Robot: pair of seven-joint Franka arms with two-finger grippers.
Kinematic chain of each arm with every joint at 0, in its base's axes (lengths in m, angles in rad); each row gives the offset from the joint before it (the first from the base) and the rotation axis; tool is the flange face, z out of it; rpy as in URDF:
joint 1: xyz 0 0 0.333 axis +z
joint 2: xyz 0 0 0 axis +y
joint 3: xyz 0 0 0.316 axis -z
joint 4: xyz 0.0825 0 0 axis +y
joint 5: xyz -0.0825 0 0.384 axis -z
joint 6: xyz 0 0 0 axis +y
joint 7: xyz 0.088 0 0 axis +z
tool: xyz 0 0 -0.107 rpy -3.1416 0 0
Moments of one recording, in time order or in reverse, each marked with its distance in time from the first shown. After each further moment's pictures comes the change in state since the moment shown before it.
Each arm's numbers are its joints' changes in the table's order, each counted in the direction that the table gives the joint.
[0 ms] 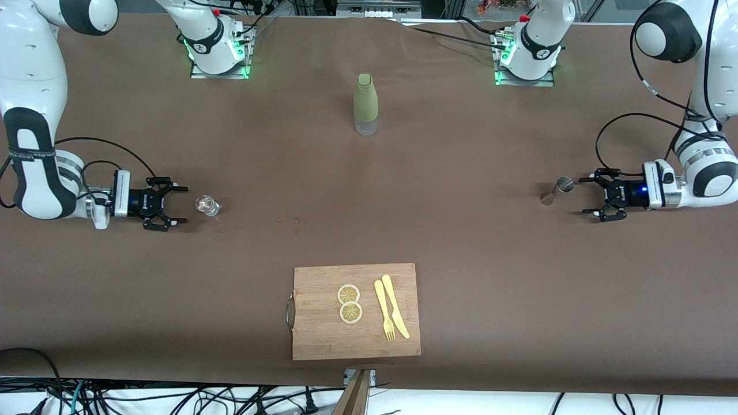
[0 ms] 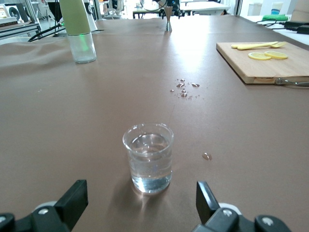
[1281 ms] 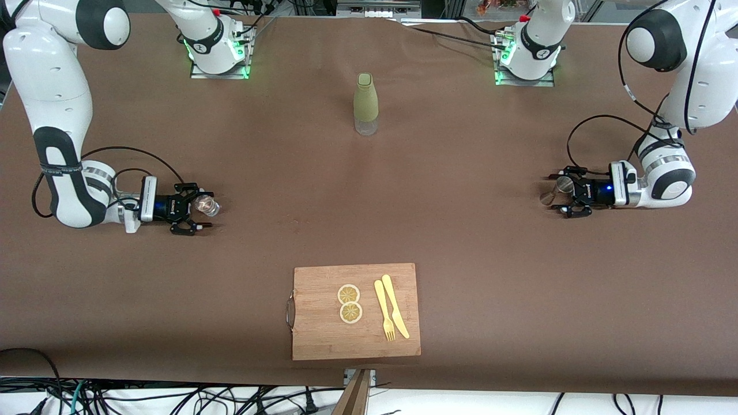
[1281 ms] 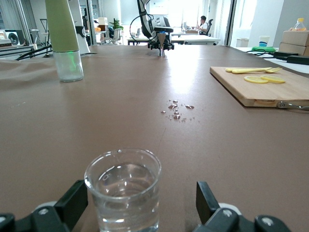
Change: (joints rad) left arm -0.019 0.034 0.090 0.082 0.048 0.003 -0.048; right arm 0.021 0.072 -0.059 0.000 -0.130 0.013 0.054
